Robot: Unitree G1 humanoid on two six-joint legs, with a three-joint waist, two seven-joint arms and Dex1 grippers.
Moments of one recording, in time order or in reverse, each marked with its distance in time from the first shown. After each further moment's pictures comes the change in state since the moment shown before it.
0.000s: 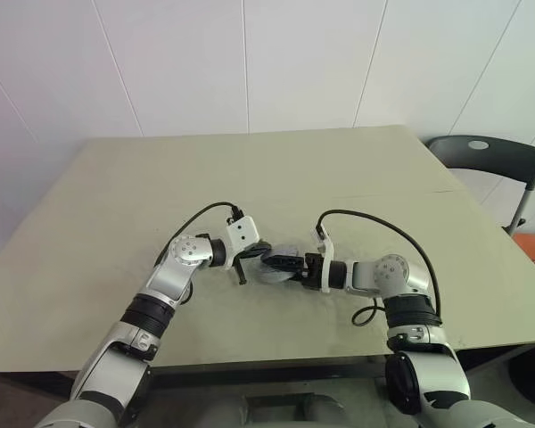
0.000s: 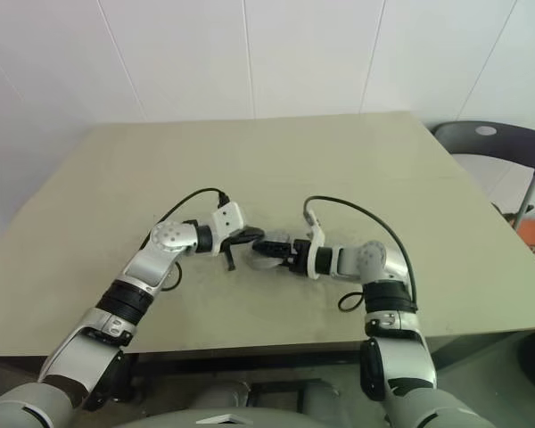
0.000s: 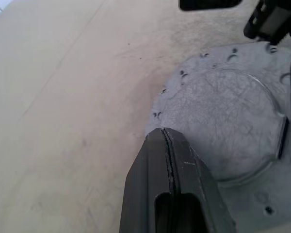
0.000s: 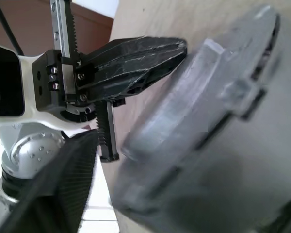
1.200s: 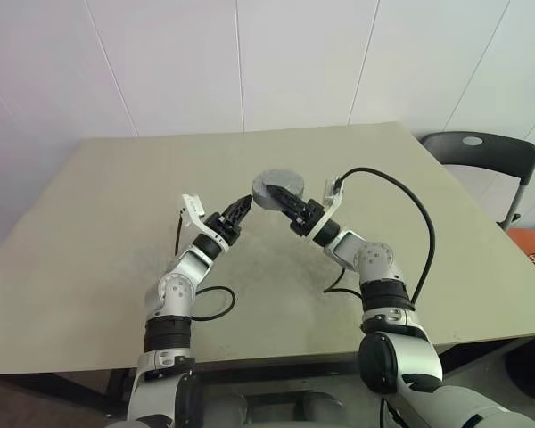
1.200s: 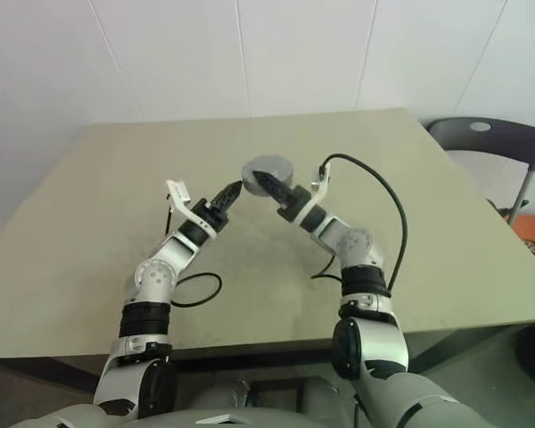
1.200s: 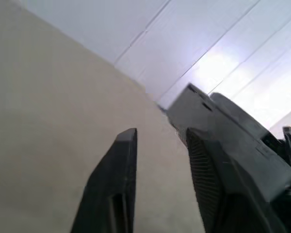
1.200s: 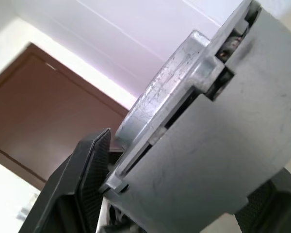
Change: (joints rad) left arm 0.099 -0.401 0.632 -0.176 -0.784 0.495 0.407; right arm -0.135 0.145 -0.146 0.116 0.122 -0.535 0.049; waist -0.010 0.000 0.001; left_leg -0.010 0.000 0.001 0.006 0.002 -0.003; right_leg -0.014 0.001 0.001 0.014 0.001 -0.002
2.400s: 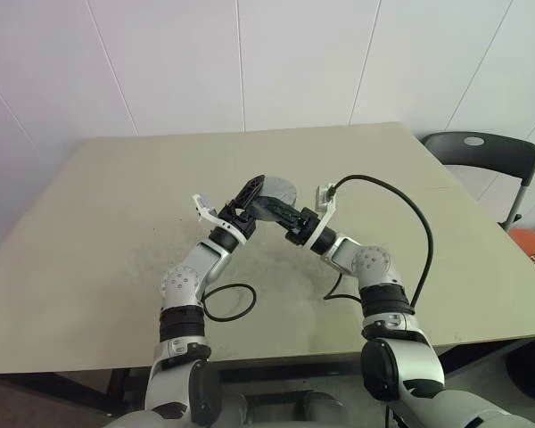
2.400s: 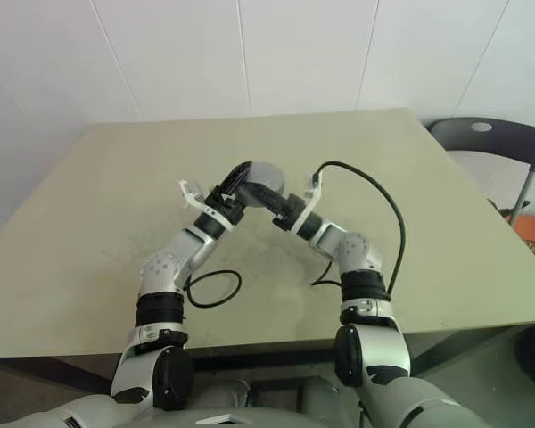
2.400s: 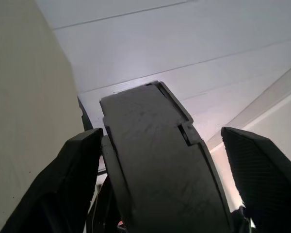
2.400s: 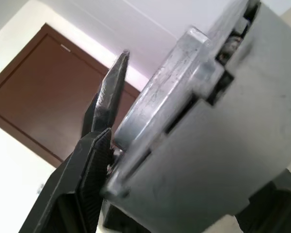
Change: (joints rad) left arm -0.085 -0.101 0.112 0.101 -0.419 0.212 0.188; right arm 0.041 -0.008 0.070 -0.023 0.015 0.060 0.079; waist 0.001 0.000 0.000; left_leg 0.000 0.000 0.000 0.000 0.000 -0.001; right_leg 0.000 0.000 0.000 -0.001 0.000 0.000
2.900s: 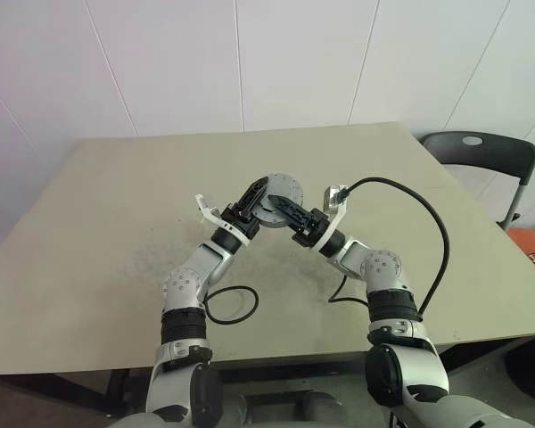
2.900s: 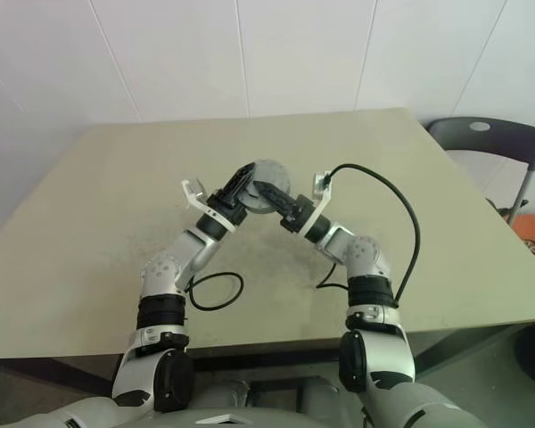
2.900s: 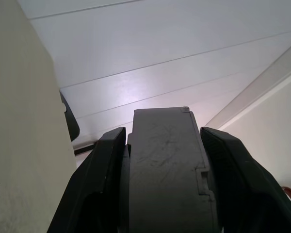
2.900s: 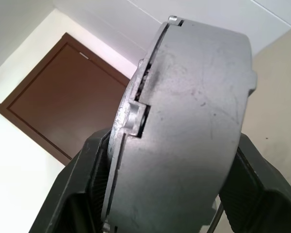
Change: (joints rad) left arm 0.017 -0.009 -0.024 -0.023 -0.037 0.021 -0.035; right arm 0.042 -0.013 -0.021 -0.057 0.048 0.048 0.027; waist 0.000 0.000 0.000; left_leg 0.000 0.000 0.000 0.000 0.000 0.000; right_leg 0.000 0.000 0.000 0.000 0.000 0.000
